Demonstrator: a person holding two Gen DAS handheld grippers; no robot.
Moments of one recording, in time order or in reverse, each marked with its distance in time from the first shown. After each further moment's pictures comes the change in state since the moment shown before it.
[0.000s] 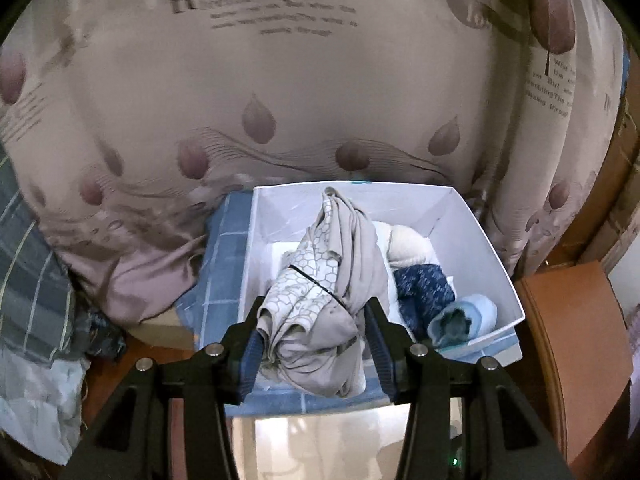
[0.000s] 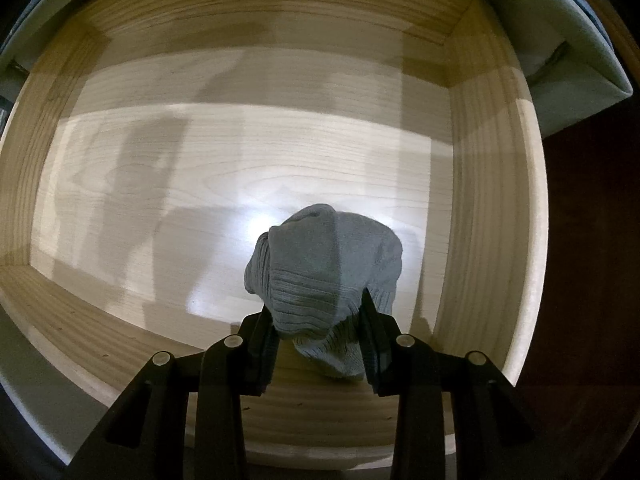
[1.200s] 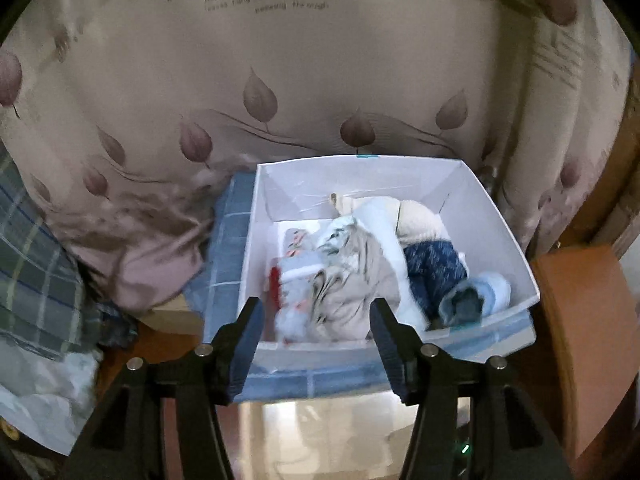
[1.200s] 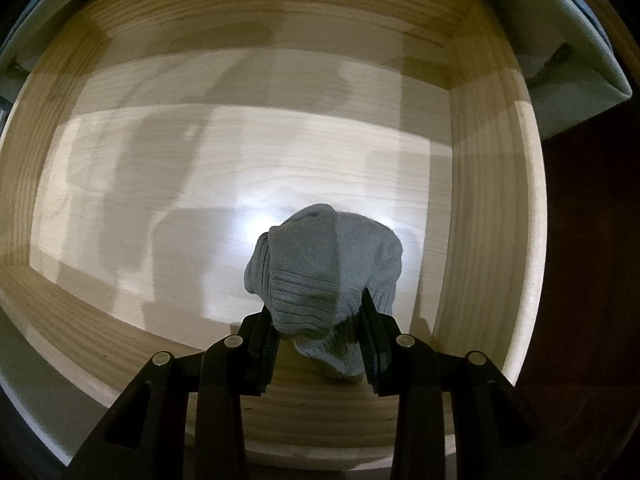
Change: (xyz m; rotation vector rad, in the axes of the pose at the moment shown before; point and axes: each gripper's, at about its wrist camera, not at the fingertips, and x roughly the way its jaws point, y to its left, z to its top) left arm -0.002 -0.004 -0.024 0.032 0.046 0.076; right arm -0.007 -0.003 0.009 0.000 -0.005 -0.012
